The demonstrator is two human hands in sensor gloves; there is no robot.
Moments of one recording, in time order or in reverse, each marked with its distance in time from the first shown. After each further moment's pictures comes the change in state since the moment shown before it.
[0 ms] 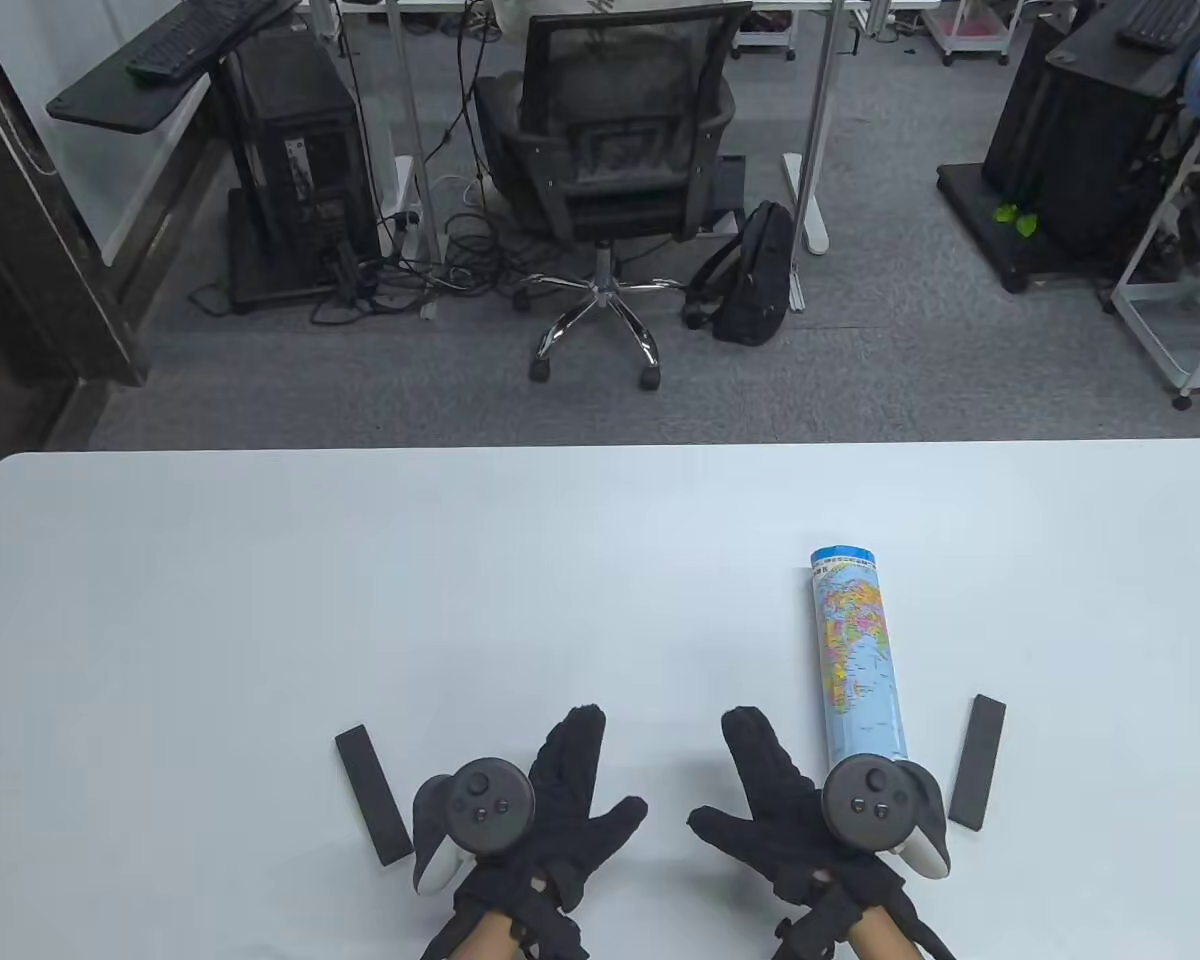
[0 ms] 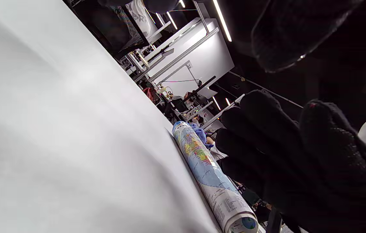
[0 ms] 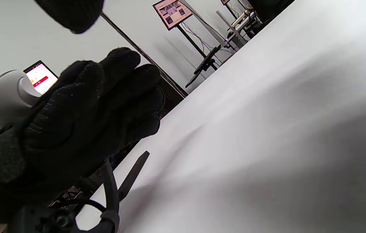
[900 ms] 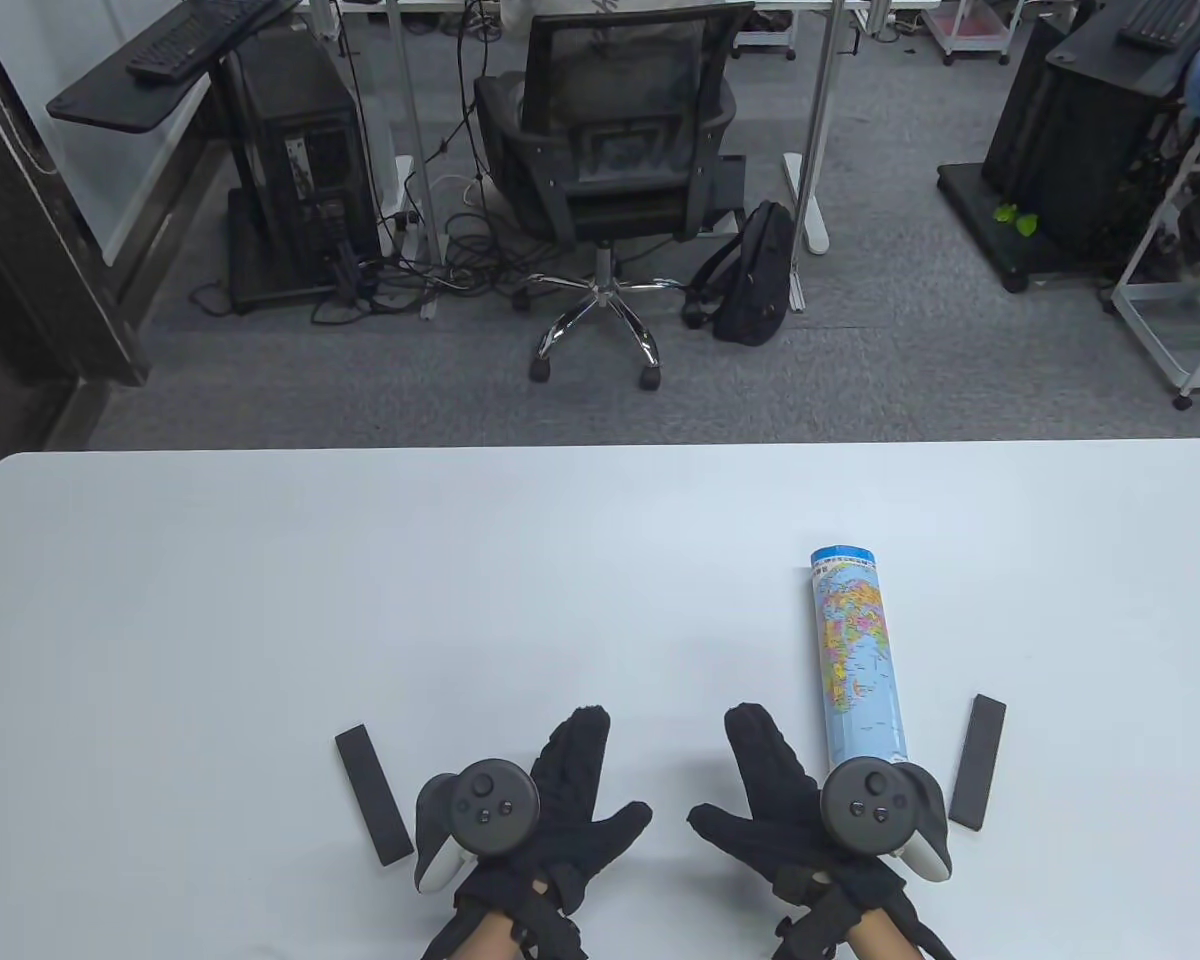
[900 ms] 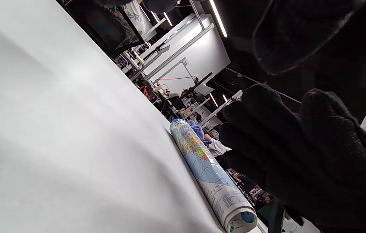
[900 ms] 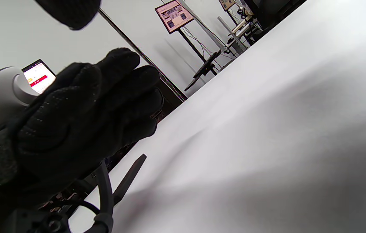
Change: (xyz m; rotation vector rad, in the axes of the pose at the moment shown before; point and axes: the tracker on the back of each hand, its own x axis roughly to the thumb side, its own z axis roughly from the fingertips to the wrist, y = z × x) left_hand 0.000 -0.001 -0.001 -0.012 -0.019 -0.021; right_hand 0.006 -0.003 0.001 -0.025 -0.012 0.035
